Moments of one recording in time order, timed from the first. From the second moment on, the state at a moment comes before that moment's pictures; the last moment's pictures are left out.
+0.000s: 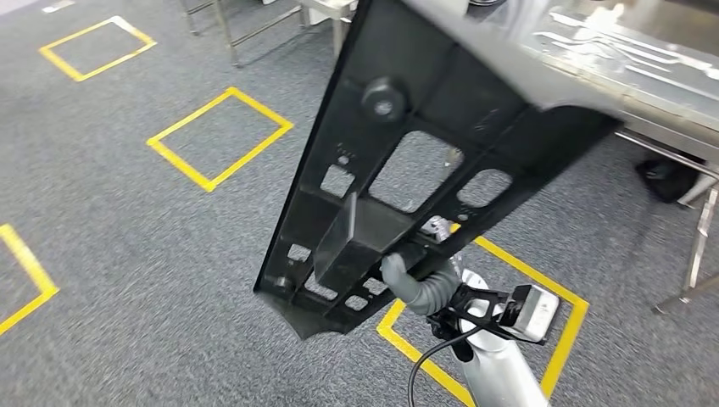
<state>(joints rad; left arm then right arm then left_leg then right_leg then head) -0.04 -0.01 0.60 -0.20 -0.28 0.00 -0.08 -0.29 0.02 0.36 -1.63 -0.12 0.42 -0.69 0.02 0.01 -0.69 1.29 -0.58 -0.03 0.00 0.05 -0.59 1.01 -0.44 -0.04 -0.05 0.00</state>
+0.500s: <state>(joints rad) -0.05 -0.02 0.61 -0.20 -0.29 0.00 -0.08 -0.33 -0.01 0.38 -1.58 -0.17 0.38 -0.68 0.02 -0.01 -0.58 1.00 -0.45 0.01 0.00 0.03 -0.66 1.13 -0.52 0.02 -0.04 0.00</state>
